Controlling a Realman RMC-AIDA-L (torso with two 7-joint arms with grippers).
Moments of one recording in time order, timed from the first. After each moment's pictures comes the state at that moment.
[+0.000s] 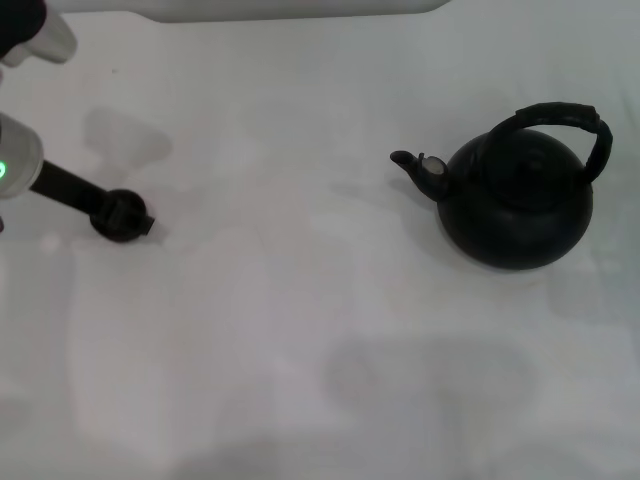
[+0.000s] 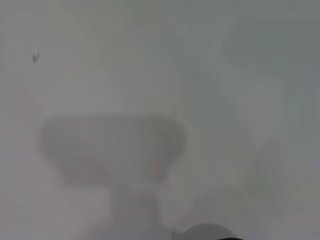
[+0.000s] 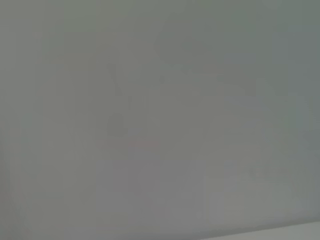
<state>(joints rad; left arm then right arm) -0.52 -2.07 1.27 1.15 -0.48 -1.35 0.59 0.21 2.02 -2.23 -0.21 0.82 -1.16 0.28</state>
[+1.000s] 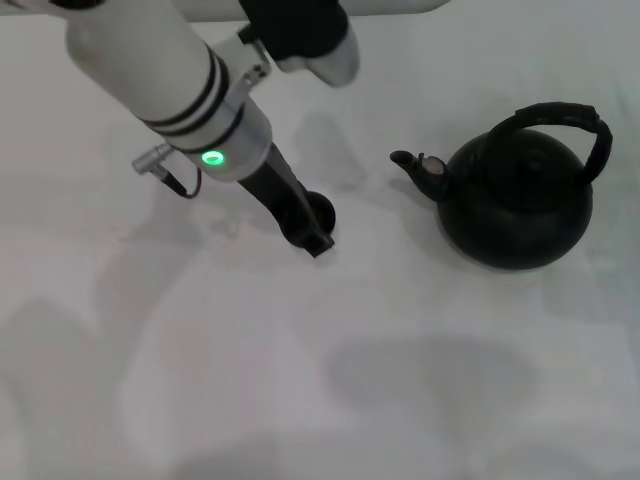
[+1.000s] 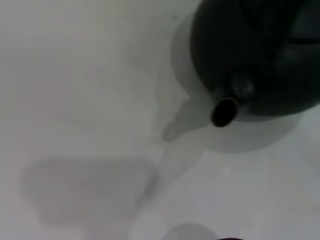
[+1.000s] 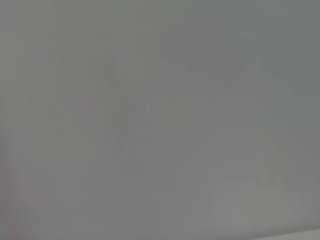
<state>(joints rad) -0.80 -2.08 1.76 1.10 -0.71 -1.29 0.64 0.21 2.02 -2.23 -0.22 0.82 -1.17 0.28</state>
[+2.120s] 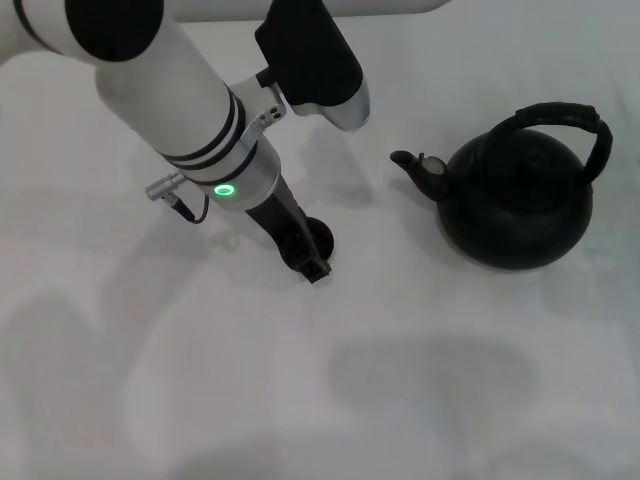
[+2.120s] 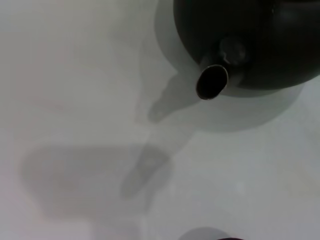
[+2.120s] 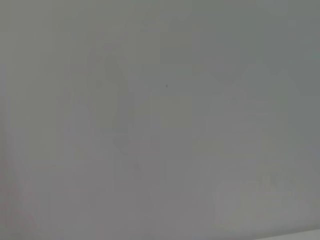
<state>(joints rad) -0.81 -2.08 1.86 1.03 -0.72 -1.21 0.63 0.21 2.02 -2.24 -0.22 0.82 -1.17 0.28</state>
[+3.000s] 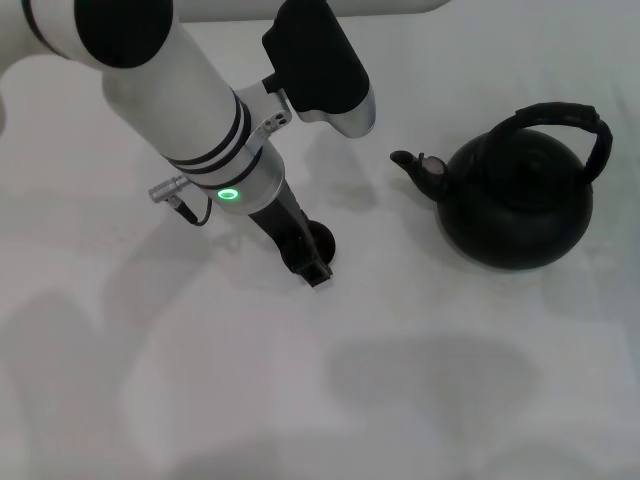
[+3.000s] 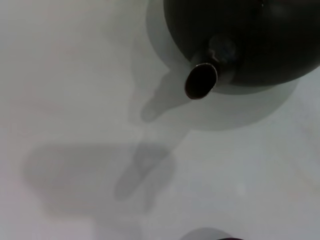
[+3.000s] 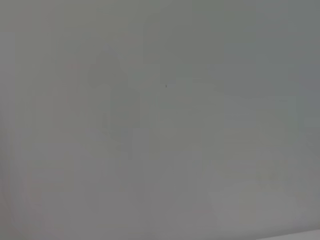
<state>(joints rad) -0.81 -2.08 1.88 1.03 -0.72 -1.21 0.63 0.21 2.02 -2.23 -0.22 0.82 -1.17 0.28</state>
